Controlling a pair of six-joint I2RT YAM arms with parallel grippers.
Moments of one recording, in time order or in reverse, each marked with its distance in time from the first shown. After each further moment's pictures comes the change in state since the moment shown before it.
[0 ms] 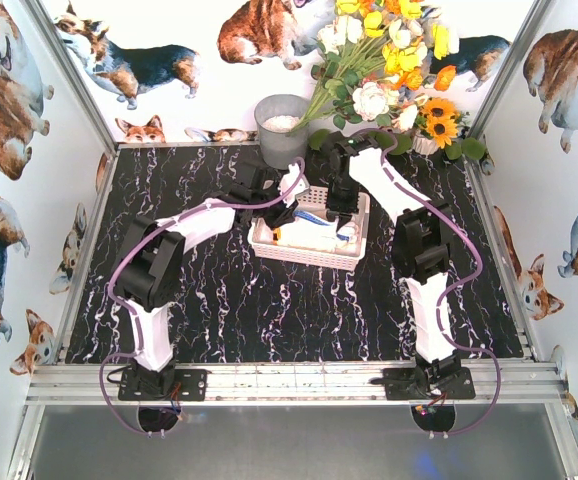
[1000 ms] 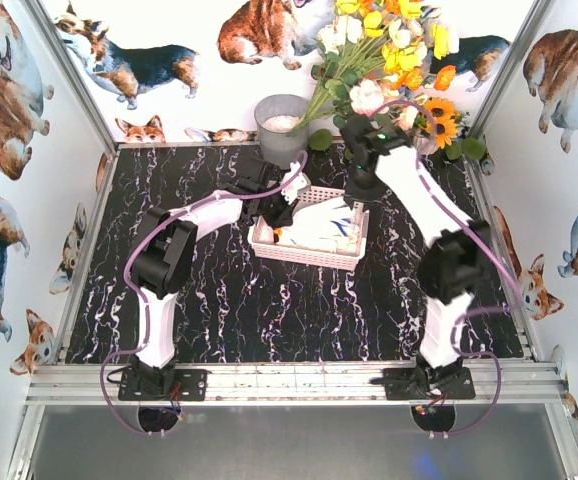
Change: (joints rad) left arm 0.018 0.145 0.146 -0.148 -0.021 -0.066; right arm -0.023 -0.220 -0.065 0.042 0.223 0.013
